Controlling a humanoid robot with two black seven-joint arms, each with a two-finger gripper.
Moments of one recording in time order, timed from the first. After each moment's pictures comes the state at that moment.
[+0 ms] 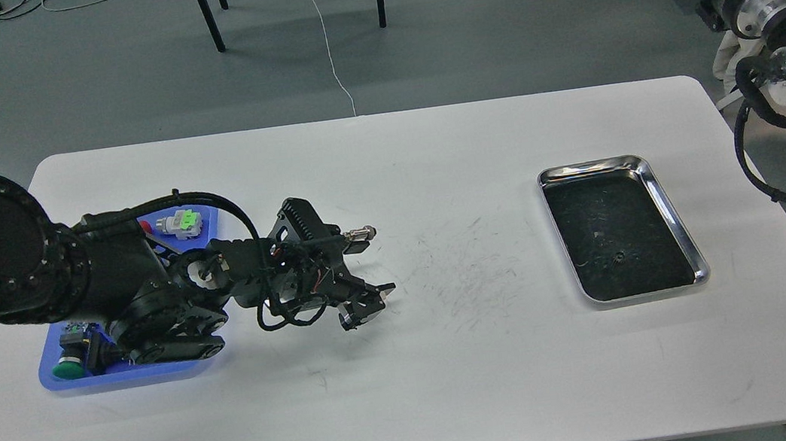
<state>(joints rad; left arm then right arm) -1.47 0.04 1.07 -1.12 1.16 0.45 -0.16 1.10 -0.51 0.34 0.59 -0.17 -0.07 0.25</state>
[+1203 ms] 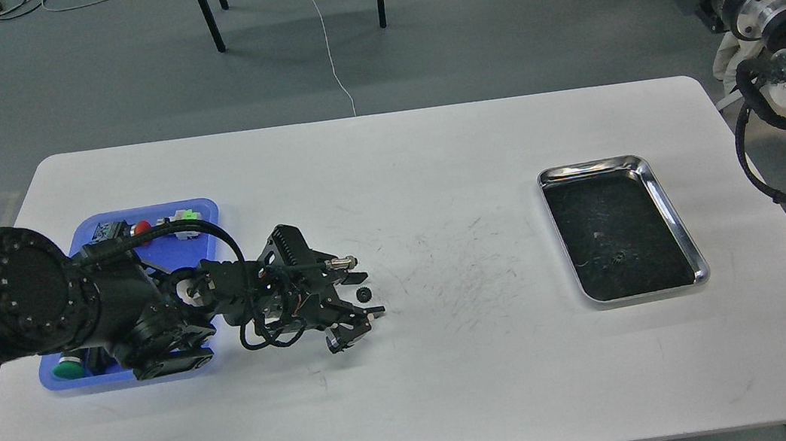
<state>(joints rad) -1.33 0.03 1.11 -0.92 1.17 0.46 -0.32 1.10 -0.51 0.33 0.59 -0.17 -0.07 0.25</state>
